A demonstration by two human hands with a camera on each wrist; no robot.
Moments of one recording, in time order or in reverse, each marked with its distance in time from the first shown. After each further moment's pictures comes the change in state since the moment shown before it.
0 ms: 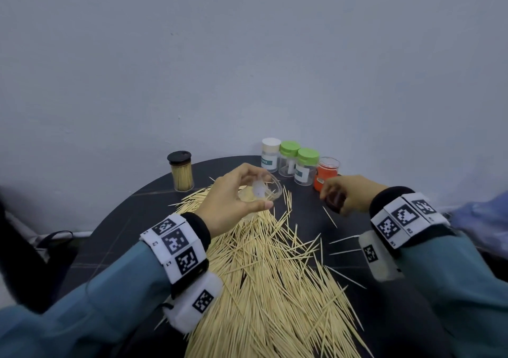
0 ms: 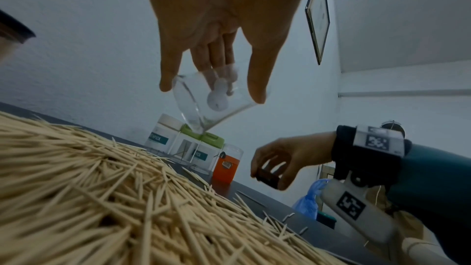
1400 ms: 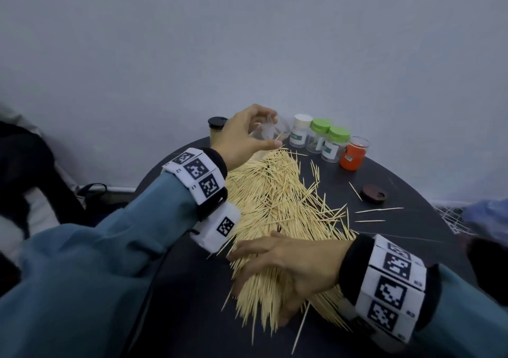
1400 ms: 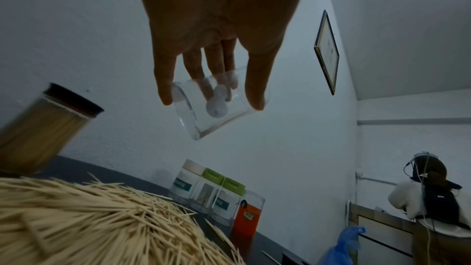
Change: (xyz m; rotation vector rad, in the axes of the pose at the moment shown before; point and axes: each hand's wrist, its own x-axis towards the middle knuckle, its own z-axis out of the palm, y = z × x) left_hand -0.007 0.002 -0.055 -0.051 0.145 0.037; right_hand -0.104 -0.155 0.091 -0.135 -0.467 -0.875
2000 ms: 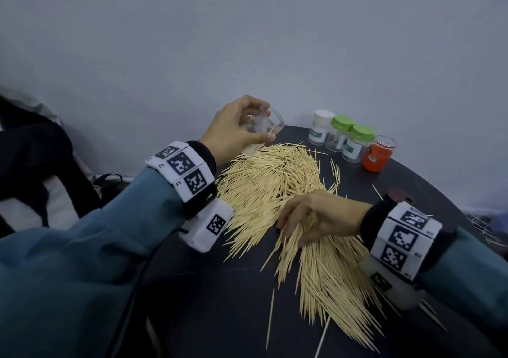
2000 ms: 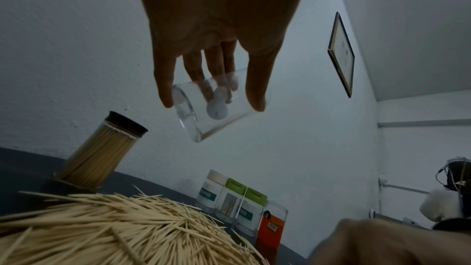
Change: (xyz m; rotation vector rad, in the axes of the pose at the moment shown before) left_hand -0.005 -0.019 -0.035 -0.018 0.070 -0.028; right_hand 0.014 0.076 -0.030 0.071 0.215 0.104
